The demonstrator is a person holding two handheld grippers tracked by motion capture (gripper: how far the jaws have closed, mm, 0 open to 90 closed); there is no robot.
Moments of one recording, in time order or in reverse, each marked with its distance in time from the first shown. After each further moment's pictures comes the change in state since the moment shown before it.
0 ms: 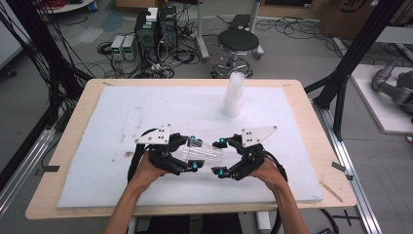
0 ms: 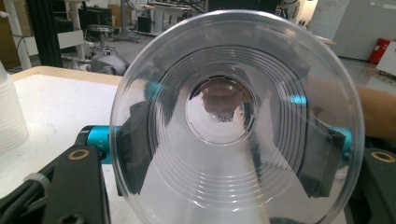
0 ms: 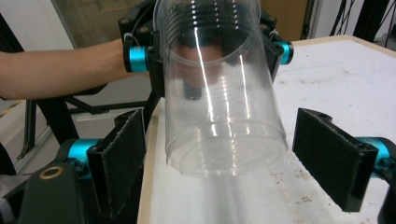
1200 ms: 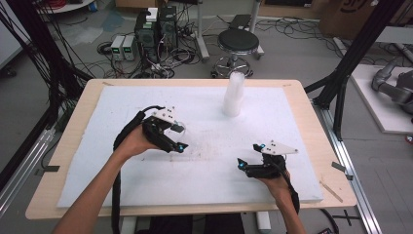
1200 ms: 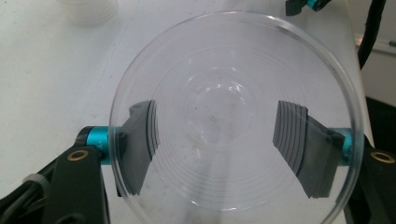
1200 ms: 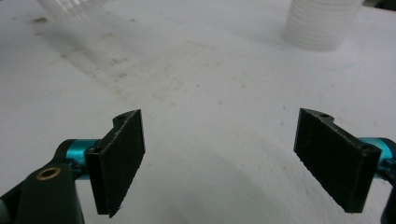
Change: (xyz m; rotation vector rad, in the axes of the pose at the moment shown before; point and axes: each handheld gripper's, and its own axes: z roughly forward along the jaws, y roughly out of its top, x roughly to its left) left arm 0.063 0.030 -0.016 0.612 0.193 0.037; right arm 0.002 -0.082 -0.046 0.124 -0.728 0.230
